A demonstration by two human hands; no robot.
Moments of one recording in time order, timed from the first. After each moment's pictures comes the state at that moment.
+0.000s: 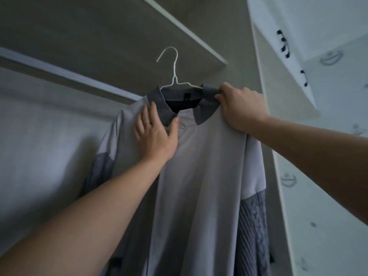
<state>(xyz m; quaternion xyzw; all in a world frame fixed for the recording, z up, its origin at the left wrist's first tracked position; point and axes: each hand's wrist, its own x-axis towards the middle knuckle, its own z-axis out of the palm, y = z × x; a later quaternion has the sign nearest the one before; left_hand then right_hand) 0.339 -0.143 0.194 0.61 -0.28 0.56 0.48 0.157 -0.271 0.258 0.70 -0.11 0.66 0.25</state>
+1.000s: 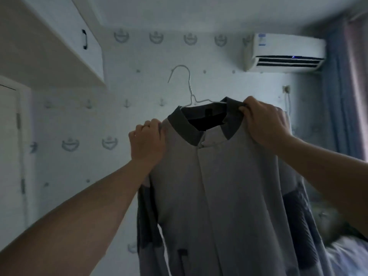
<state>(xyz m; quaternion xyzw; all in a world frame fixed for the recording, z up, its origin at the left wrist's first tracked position) -0.224 -0.515 0.071 0.47 -0.65 0.28 0.52 -0.518 -0.430 0.102 0.58 -0.52 0.47 0.41</state>
